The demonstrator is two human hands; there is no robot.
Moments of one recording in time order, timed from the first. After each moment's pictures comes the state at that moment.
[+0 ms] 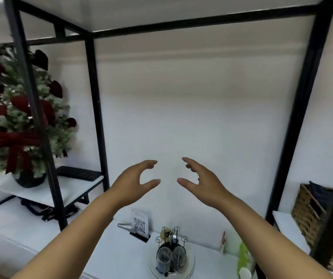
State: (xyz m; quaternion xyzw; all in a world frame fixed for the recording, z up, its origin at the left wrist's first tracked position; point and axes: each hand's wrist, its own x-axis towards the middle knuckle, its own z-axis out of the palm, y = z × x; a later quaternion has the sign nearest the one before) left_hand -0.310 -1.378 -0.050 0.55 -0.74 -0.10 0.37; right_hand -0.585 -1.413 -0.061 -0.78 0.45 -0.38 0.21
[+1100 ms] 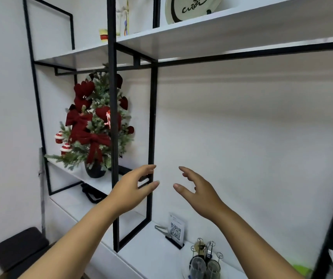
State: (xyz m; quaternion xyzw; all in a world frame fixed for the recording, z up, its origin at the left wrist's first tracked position) left_hand -0.220 -1.223 -0.014 0.62 -0.65 -0.04 0.43; right_hand -0.453 -1.327 -0.033 -0.82 0.34 -0.37 0.28
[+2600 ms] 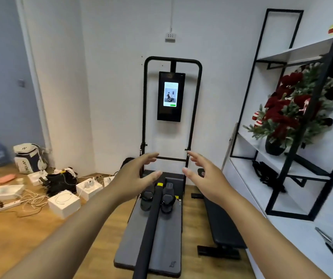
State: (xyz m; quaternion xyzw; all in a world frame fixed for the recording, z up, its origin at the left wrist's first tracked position) left_hand -0.432 -0.553 -0.073 0.86 -0.25 0.15 0.41; right_hand -0.459 -0.822 -0.066 -0.89 -0.12 -0.17 0.42
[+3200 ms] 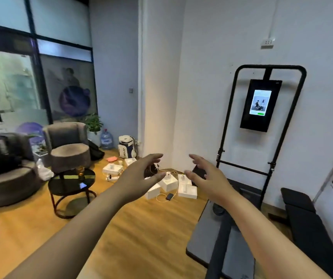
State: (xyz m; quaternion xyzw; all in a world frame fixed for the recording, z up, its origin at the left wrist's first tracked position) left_hand -0.644 -0.241 -0.062 0.91 -0.06 0.22 0.34; right_hand -0.557 -0.493 -0.063 -0.85 -0.29 -0.07 0.43
